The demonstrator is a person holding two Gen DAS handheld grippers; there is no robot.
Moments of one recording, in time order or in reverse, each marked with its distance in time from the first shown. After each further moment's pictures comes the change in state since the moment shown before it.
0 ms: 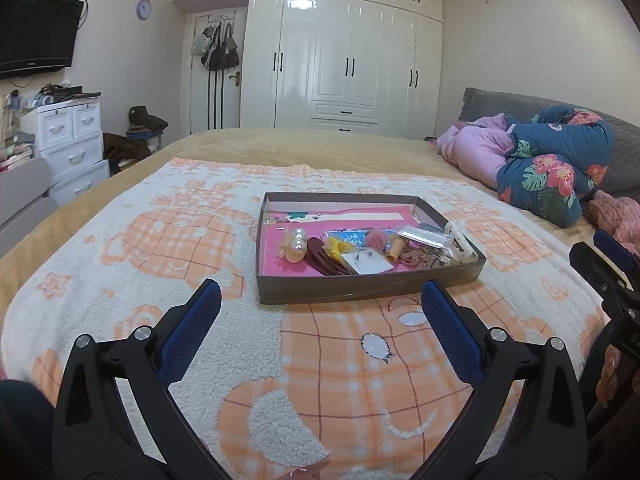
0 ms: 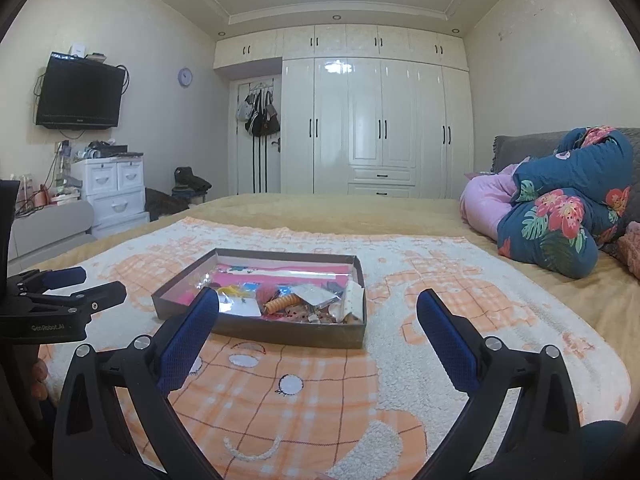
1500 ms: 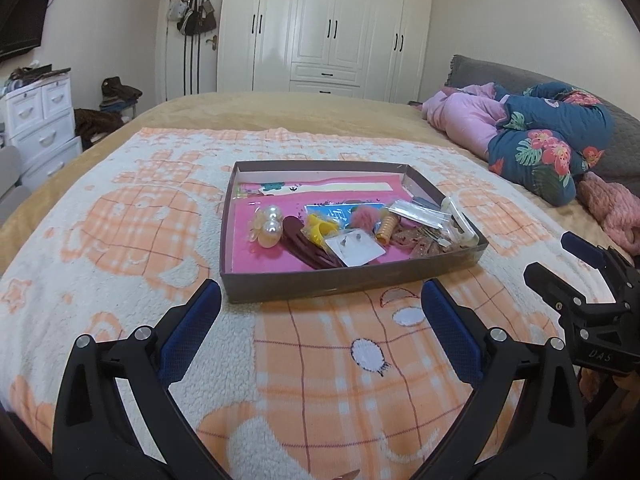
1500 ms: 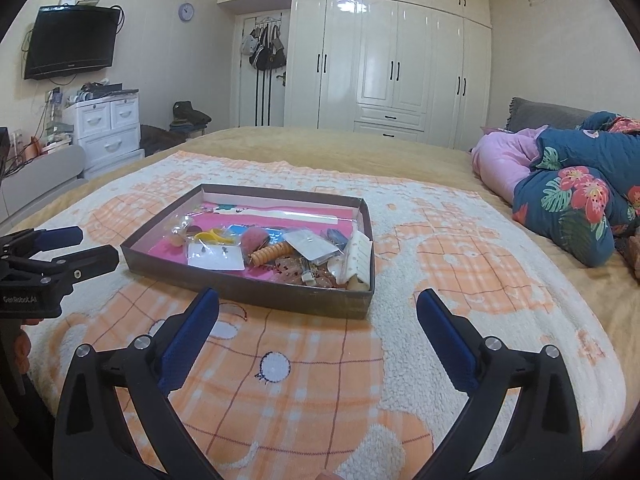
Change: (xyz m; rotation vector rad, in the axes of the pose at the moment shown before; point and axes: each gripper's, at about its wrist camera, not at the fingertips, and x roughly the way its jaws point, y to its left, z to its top) left arm 0.051 -0.003 0.011 0.012 0.148 -0.078; right arm 0.071 0.001 -0.003 -0.066 0.259 0.005
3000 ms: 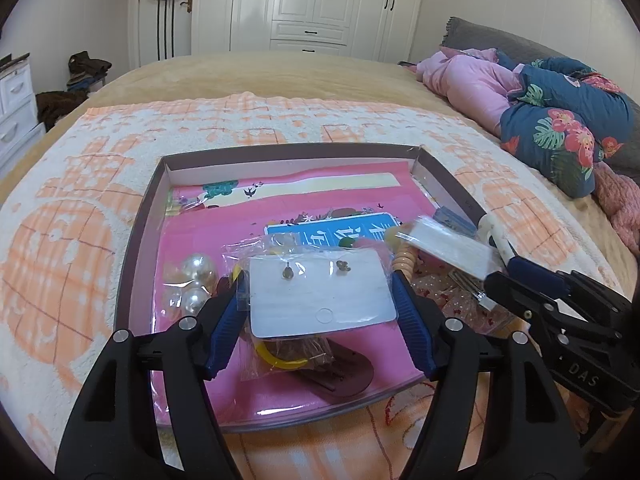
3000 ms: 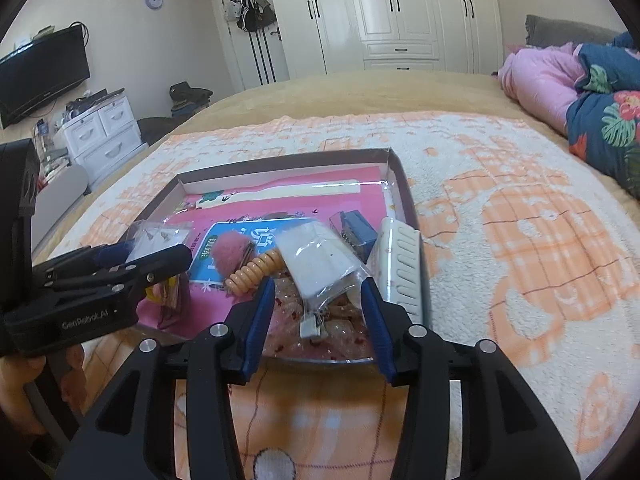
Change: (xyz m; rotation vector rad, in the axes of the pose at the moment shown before) left arm 0.136 -0.011 0.056 0.016 0.171 -0.063; right arm 0.120 -0.024 0.029 0.175 0.199 0.136
